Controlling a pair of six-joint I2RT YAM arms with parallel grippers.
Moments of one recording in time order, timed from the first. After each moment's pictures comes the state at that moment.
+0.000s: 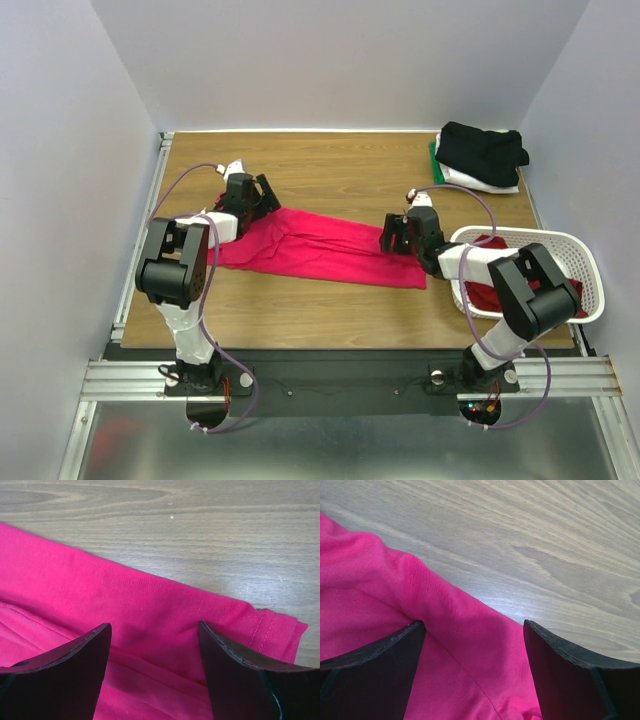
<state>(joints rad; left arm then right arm) -0.21 1.83 0.96 0.26 -0.07 -0.58 0.41 1.60 0.66 0.30 0.08 0.38</state>
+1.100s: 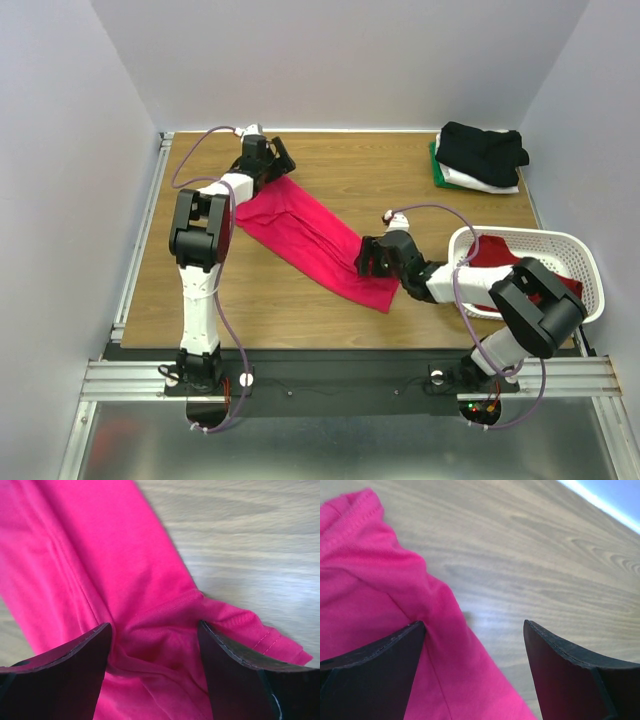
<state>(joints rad) -0.21 2.23 1.57 0.12 0.03 -0.61 0.68 1.52 0.57 0.29 0.17 0.56</state>
